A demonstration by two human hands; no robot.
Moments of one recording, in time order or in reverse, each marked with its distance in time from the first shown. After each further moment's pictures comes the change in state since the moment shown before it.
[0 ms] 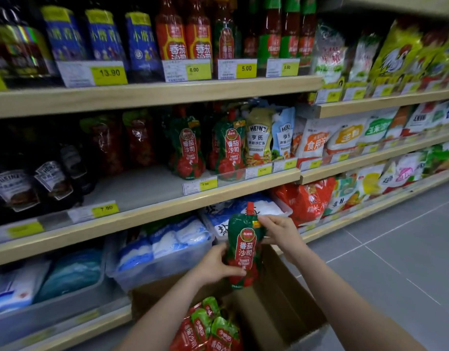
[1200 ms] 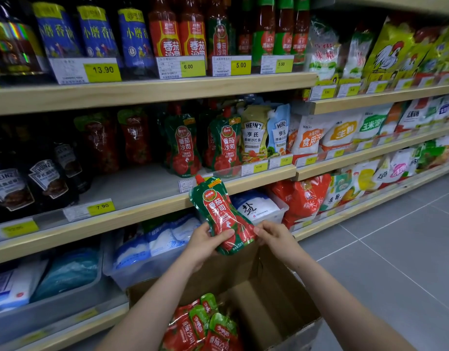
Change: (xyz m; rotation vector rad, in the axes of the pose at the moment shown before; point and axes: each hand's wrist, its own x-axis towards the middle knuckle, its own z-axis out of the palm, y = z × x) left_hand -0.005 0.027 -0.017 -0.402 0.219 -0.051; right_hand -0.022 0.007 -0.001 -0.290 -0.105 -0.114
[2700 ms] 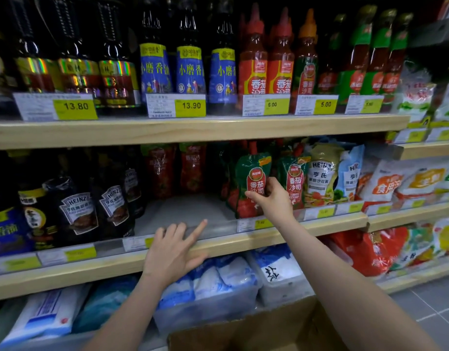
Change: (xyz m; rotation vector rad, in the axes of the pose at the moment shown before) left_hand 0.015 0.023 -0.196 1.809 0.685 0.681; right_hand 0.188 -0.120 0.075 -0.140 0.297 -0.224
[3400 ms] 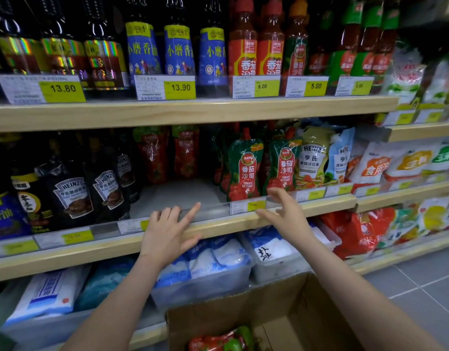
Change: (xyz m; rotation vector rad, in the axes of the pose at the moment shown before) left_hand -0.001 0.002 -0.002 0.029 -0.021 -0.034; right_hand -0.070 0.027 -0.036 -0.106 -0.096 -0.078
